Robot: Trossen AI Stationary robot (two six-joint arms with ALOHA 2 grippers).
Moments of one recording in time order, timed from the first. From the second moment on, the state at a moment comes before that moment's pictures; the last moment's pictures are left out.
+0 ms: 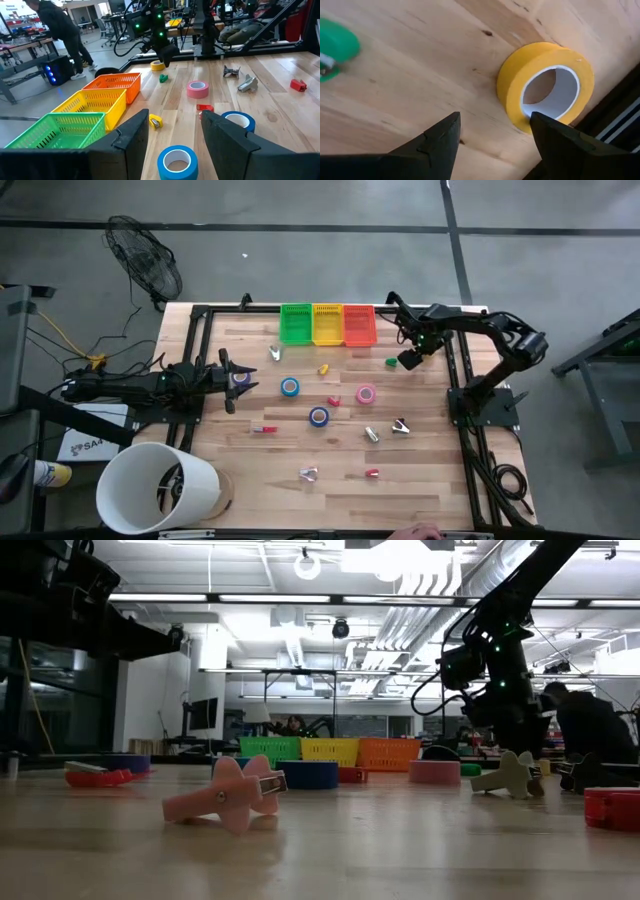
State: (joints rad) left arm 0.00 0.19 0.05 0.09 -0.23 0.13; right arm -0.82 1.58 0.84 -0.92 0.15 0.15
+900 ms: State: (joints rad) left arm 0.00 0.19 0.05 0.09 -0.23 0.13; right arm -0.84 1.61 0.83 -0.85 0.12 0.00
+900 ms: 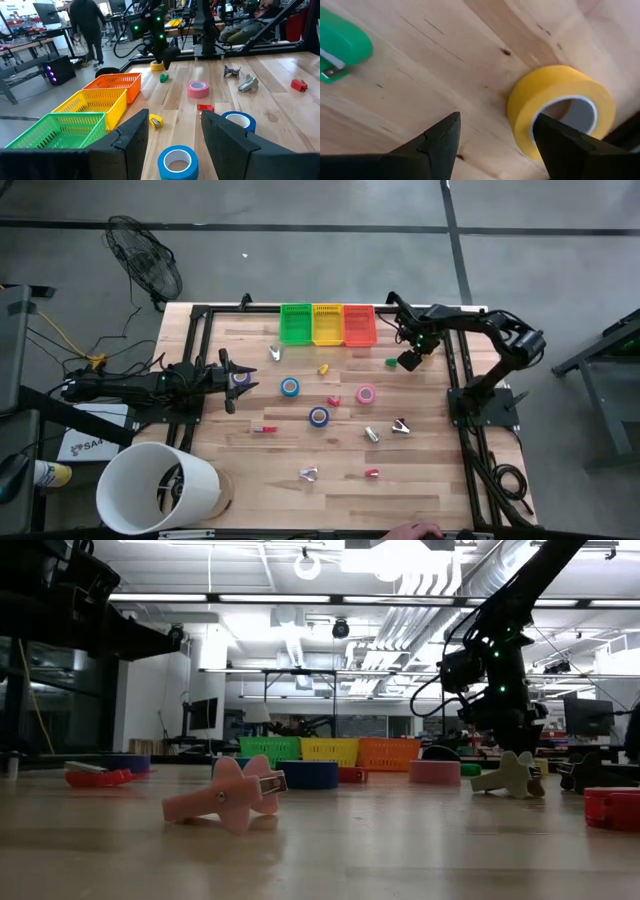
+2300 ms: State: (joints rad) left arm 0.00 0.19 0.05 0.09 -0.23 0.13; right arm -0.71 1.70 1.32 -0.93 -0.01 -0.18
